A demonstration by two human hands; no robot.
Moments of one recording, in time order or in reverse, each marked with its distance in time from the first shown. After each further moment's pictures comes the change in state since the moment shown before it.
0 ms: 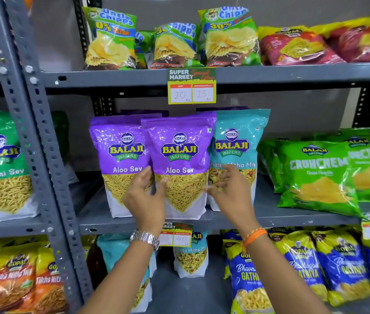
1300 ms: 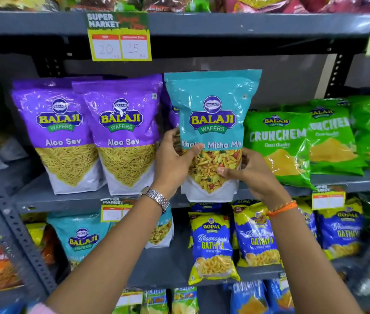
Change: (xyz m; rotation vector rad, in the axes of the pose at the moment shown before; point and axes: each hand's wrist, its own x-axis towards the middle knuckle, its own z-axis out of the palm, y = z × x) left_hand -0.065 0.050 0.141 -0.135 -0.499 -0.088; right_hand 0.025 0.090 -0.145 0.480 -0.345 0.211
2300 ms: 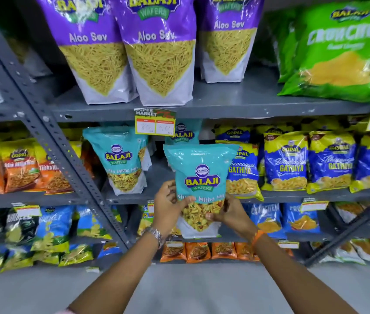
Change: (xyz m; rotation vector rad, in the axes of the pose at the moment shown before) left_hand -0.232 -0.206 -0.108 0.010 0.001 -0.503; right_hand -0.184 0.257 0.117 -0.011 -0.177 0.424
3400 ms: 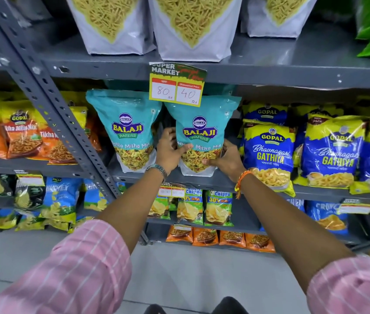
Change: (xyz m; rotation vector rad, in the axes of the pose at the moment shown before) left_hand 0.159 -0.050 -0.027 0.126 0.053 0.025; right_hand 0.173 0.009 0.039 -0.139 0.091 -0.034
